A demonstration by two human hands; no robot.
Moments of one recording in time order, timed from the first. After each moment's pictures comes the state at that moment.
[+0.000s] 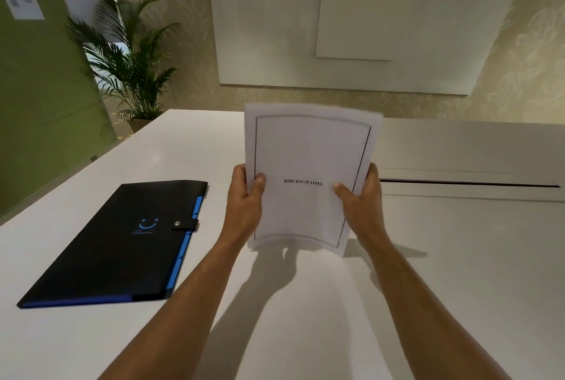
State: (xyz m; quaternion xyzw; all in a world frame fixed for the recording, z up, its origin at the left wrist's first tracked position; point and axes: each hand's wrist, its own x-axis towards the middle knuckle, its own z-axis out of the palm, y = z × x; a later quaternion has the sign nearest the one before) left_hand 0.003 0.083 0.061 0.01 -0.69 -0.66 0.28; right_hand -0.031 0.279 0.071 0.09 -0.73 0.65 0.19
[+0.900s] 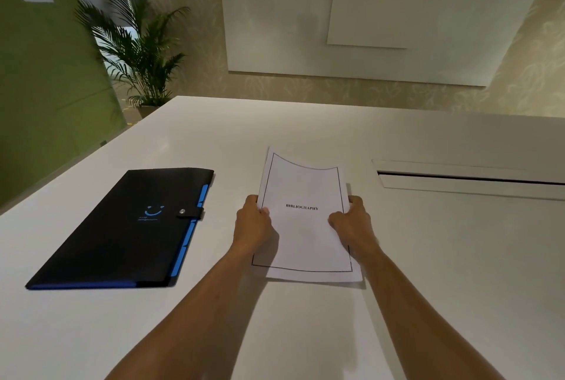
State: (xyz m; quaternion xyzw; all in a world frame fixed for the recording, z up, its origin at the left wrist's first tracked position) left_hand -0.013 0.075 -0.009 0.19 -0.84 -0.49 0.13; right_hand -0.044 0.270 0.012 -0.07 -0.83 0.55 -0.03
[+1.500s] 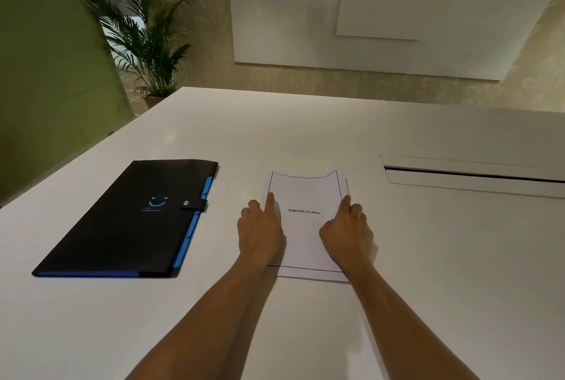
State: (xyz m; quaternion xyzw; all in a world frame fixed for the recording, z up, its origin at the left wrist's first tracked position) left_hand -0.007 0.093 -0.035 0.17 -0.97 -0.13 0.11; right_hand -0.035 0.250 -0.024 0.00 -0.98 0.17 0.09
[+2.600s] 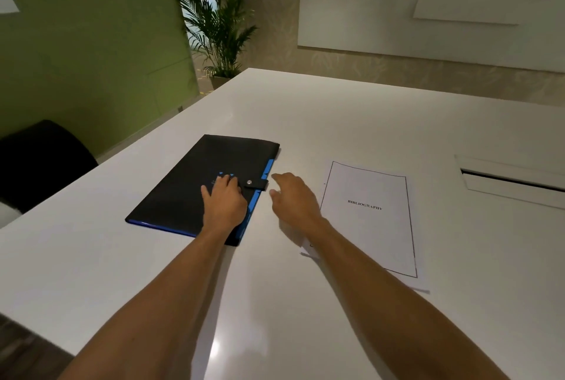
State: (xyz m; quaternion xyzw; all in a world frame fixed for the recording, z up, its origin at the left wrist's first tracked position) left_hand 0.048 -0.072 -0.034 0.30 -0.93 -0.15 0.16; right_hand -0.013 0.071 -0.011 0.33 -0.90 0.28 -0.01
